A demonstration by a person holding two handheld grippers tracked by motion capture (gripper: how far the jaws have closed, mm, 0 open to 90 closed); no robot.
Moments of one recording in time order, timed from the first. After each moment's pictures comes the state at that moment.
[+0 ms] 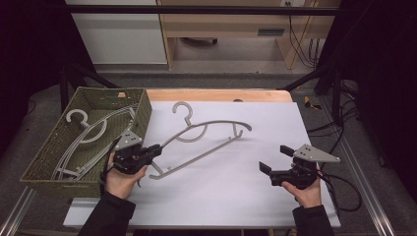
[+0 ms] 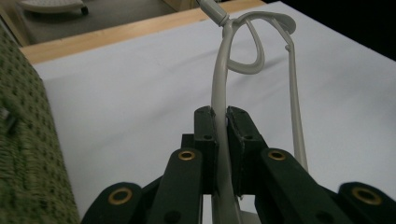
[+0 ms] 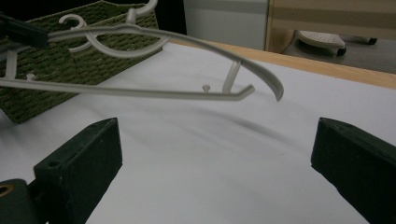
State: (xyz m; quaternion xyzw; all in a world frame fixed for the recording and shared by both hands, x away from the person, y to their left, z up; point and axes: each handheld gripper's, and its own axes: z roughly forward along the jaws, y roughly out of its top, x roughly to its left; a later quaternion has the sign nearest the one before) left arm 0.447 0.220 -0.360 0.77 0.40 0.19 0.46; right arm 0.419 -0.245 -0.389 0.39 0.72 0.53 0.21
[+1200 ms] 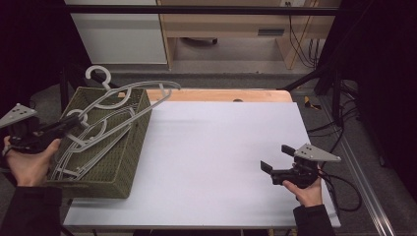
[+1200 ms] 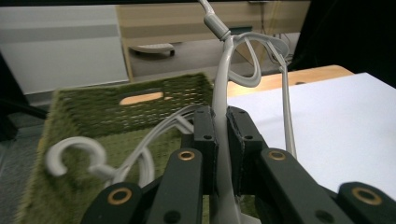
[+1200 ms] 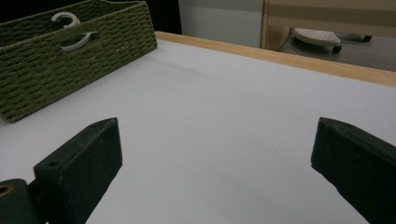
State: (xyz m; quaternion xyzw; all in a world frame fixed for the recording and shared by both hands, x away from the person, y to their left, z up) left arm 0.443 0.401 -0.285 0.67 0.48 0.30 0.48; right arm 0.422 -0.249 -0.391 0.40 0.72 0.52 0.21
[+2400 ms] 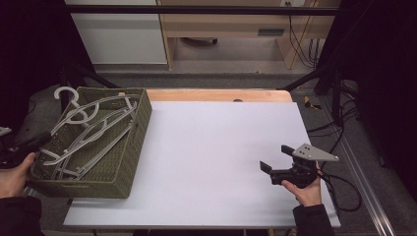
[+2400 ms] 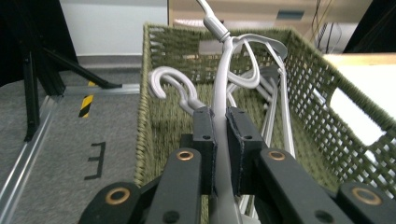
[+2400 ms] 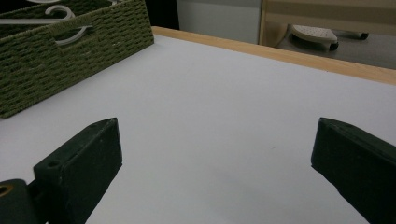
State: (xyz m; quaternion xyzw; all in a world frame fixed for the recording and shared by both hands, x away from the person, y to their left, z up) left arm 0.445 0.479 -0.350 0.65 0.55 0.31 0.42; right arm 0.423 -0.248 -0.393 0.40 0.73 0.51 0.22
